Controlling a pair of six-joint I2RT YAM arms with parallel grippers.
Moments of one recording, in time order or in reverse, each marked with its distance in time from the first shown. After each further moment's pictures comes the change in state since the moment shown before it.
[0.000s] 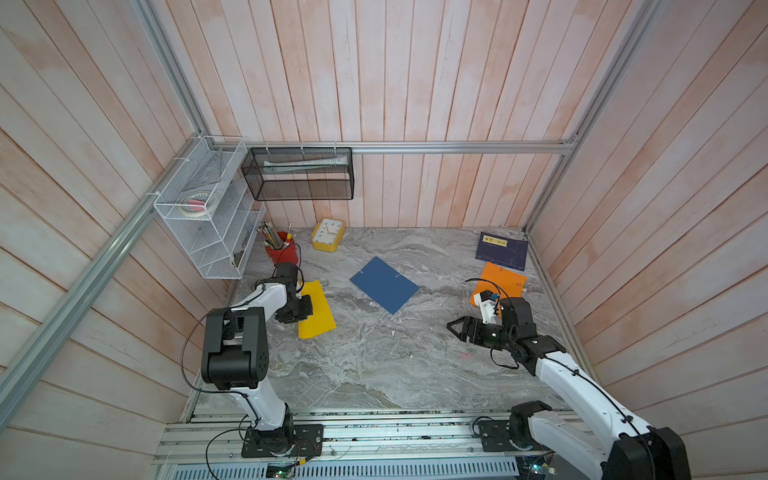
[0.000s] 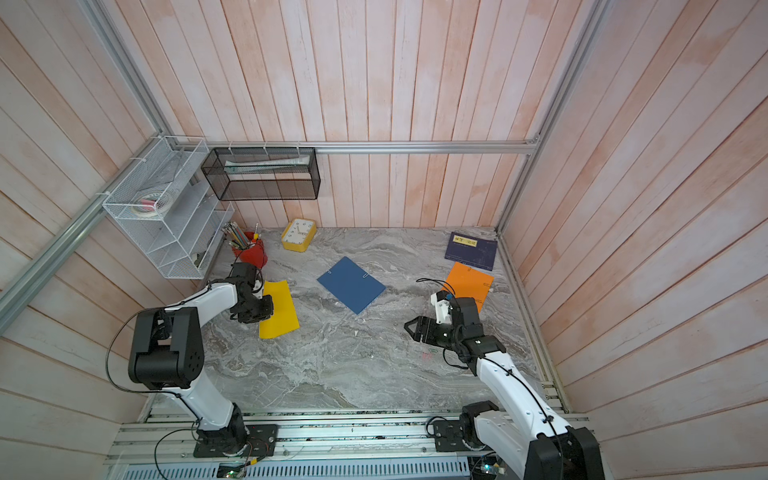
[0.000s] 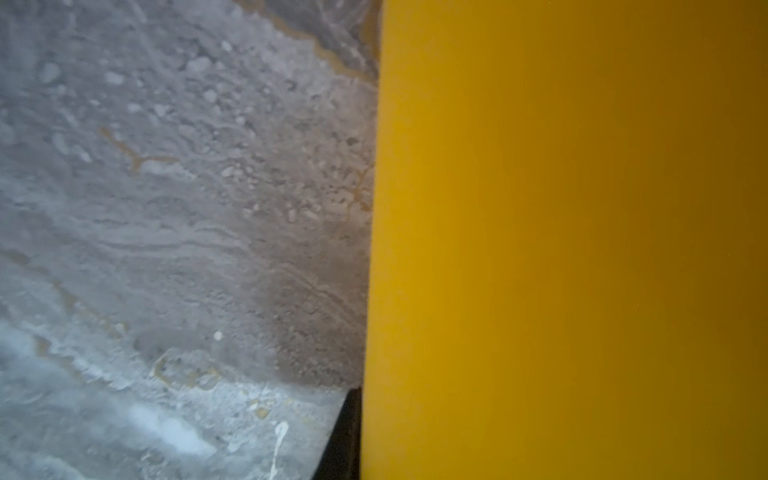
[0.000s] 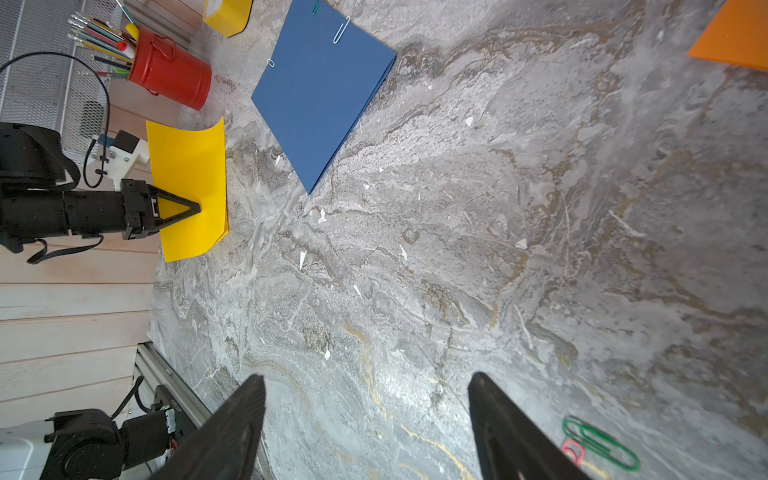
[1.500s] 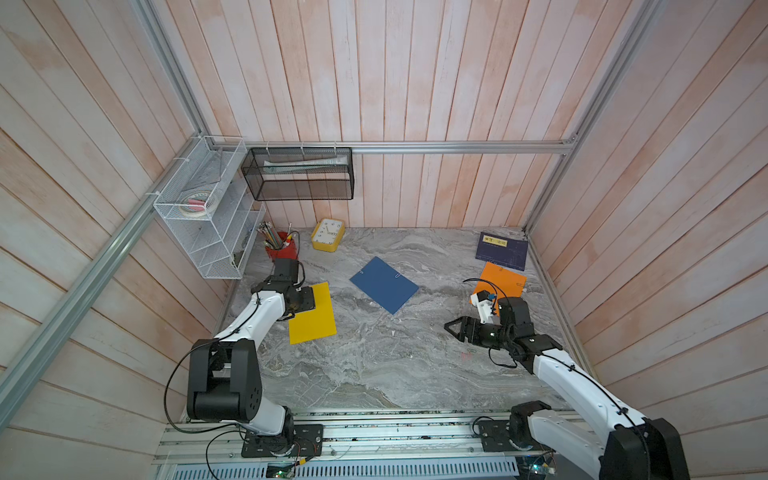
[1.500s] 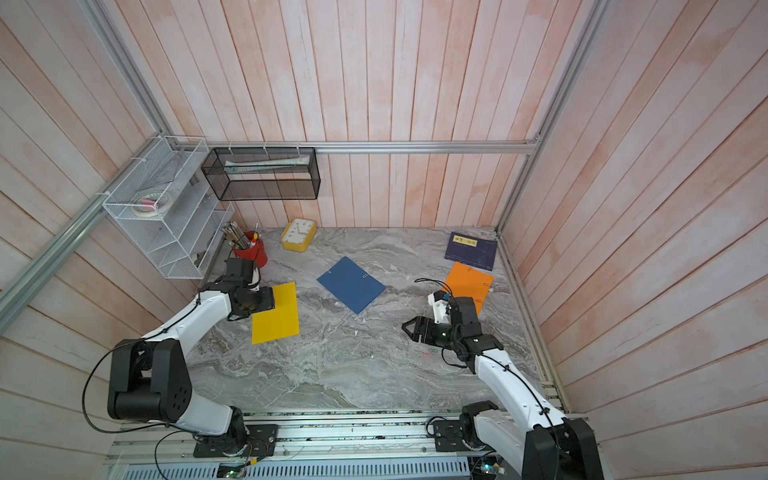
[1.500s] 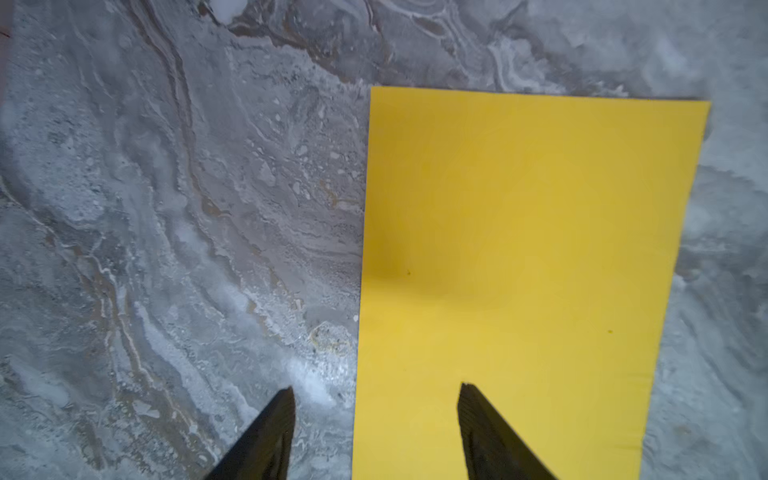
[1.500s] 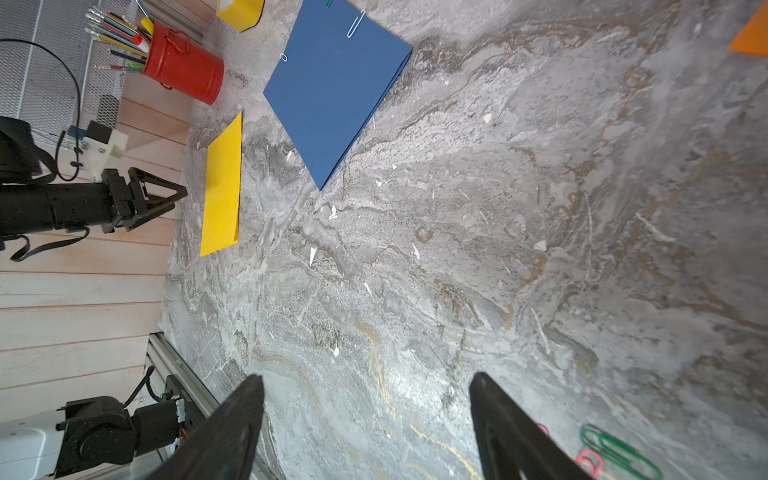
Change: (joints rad) left arm 0.136 0.066 0.137 -0.182 -0.476 0.028; right arm 0.000 0.005 0.003 0.022 -0.076 -0.027
